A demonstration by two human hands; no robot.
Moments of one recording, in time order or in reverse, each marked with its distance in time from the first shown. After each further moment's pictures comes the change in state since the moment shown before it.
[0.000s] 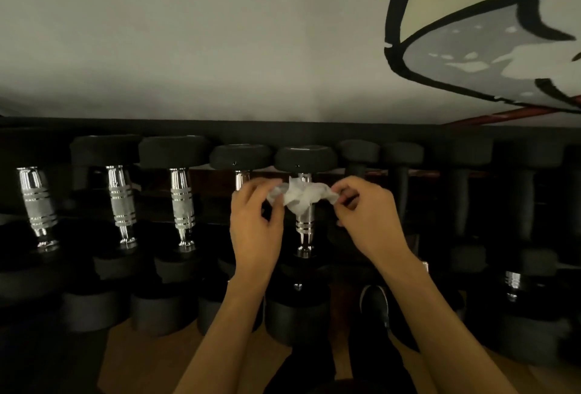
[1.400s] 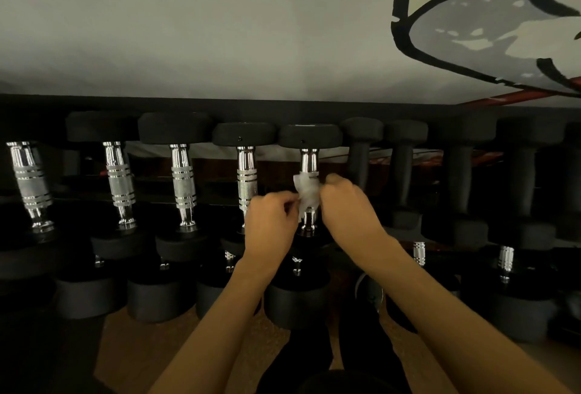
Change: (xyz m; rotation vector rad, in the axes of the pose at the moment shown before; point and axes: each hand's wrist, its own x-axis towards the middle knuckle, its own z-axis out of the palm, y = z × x) left_hand -0.016 -0.012 0.008 0.184 -0.252 0.017; right_hand -0.010 -0.014 0.040 -0.608 -0.282 -0.135
